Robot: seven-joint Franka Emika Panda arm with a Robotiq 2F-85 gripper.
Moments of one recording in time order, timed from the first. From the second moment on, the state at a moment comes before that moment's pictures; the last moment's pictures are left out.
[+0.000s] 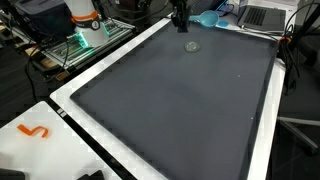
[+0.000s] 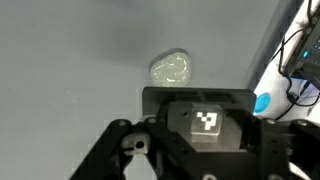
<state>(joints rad) 0.02 -0.02 0.11 -2.38 0.68 2.35 -0.69</state>
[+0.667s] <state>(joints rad) 0.05 -0.03 0.10 -2.44 0.79 2.40 -0.79</state>
